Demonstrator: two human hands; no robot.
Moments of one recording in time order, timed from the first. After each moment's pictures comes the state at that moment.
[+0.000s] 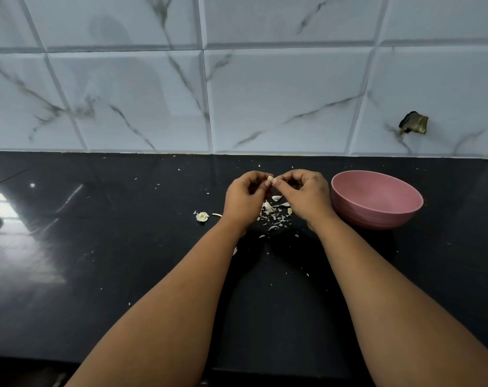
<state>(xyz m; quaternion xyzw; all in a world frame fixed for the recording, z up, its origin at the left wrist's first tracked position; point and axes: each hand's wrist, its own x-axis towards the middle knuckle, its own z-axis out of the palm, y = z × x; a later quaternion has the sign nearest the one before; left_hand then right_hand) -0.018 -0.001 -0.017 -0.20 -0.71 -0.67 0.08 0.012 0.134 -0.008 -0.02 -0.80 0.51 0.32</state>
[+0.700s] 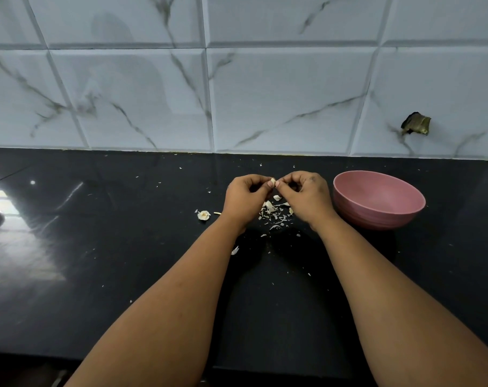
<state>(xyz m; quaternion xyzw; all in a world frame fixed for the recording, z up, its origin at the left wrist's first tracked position) -0.022 -0.004 -0.016 -0.19 -0.71 -0.67 0.05 0.010 0.136 -0.010 -0.01 -0.84 0.46 0.30</state>
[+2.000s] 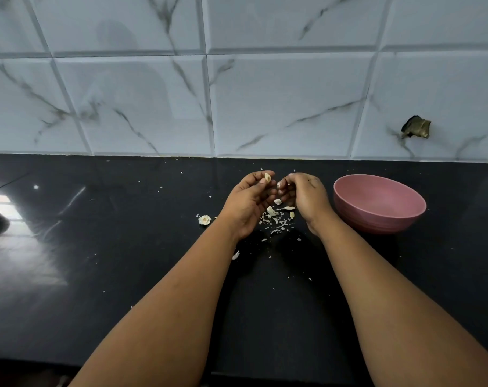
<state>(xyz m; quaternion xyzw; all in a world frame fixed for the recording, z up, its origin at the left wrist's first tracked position) -0.012 -0.004 -0.004 -0.15 -0.47 -0.86 -0.15 0.014 0.125 0.004 -0.05 -0.72 0.65 0.22</state>
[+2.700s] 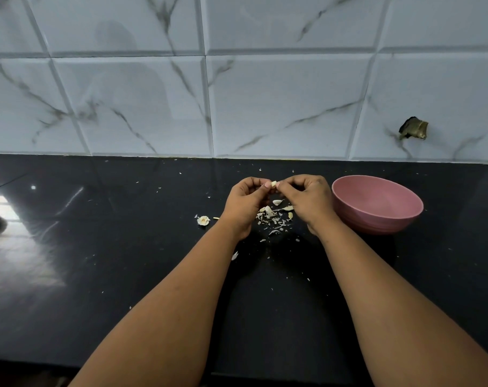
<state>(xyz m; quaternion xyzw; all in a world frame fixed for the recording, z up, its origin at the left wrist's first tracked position) -0.009 -0.002 -0.005 -0.16 -0.59 -0.79 -0.06 0.014 0.133 -0.003 -0.02 -0.78 0.55 0.30</state>
